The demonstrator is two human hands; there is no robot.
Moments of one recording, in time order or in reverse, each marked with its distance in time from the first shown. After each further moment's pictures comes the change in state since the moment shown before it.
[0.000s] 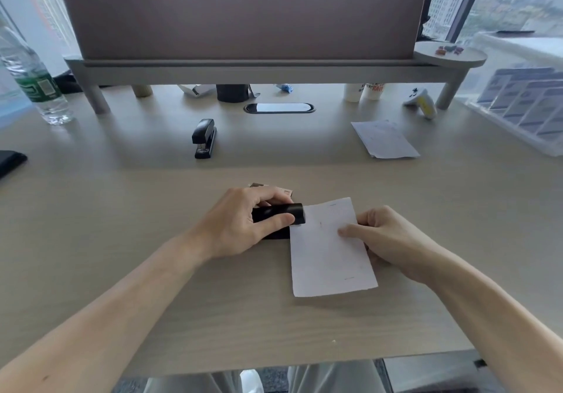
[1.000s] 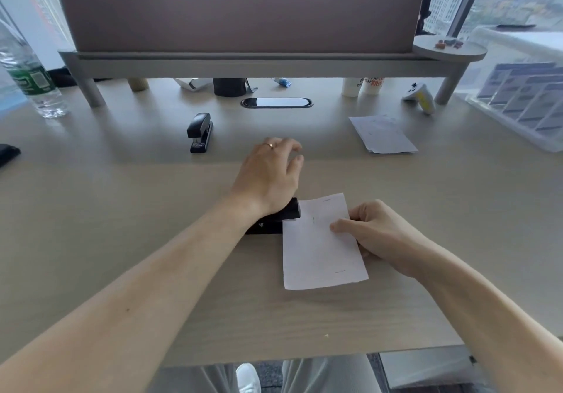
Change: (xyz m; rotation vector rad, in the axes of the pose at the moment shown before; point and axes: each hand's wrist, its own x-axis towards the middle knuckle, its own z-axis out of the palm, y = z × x) left_hand 0.069 0.027 0.023 0.218 0.173 -0.151; right_hand 0.006 0.001 0.004 -0.034 0.033 0.002
